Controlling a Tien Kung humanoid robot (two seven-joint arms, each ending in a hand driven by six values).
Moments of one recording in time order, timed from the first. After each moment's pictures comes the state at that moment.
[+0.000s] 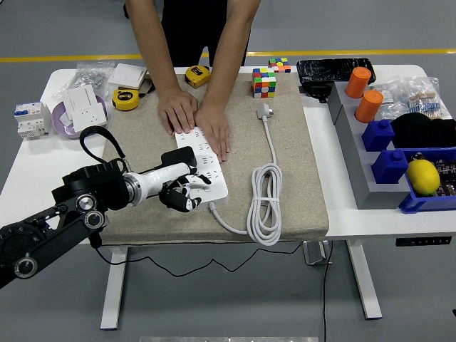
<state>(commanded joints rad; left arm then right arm) -0.55 0.35 -0.78 -1.47 1.41 -0.24 0.54 0.15 -0.18 1.71 0.18 -1.60 -0.12 -0.03</state>
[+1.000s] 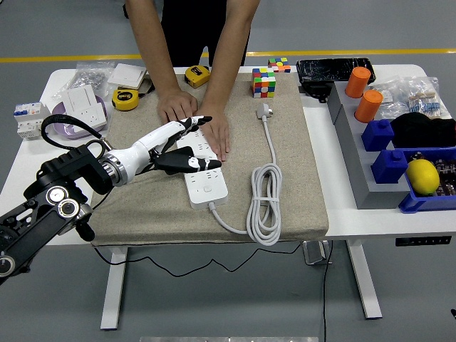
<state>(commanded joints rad) -0.47 0.36 -0.93 -1.52 1.30 -0.12 0.31 0.15 -0.18 1.71 0.18 -1.60 -0.12 -0.03</state>
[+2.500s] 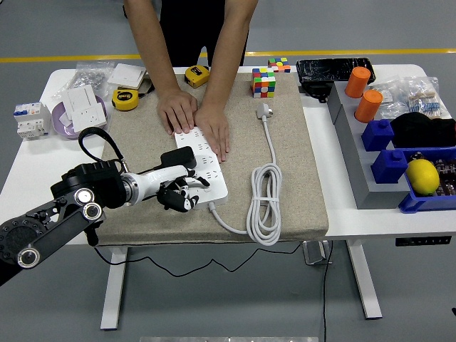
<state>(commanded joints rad) -0.57 0.34 -0.75 -1.34 1.33 -0.29 0.48 0.16 -0.18 1.71 0.18 -1.61 -0.12 -0.04</state>
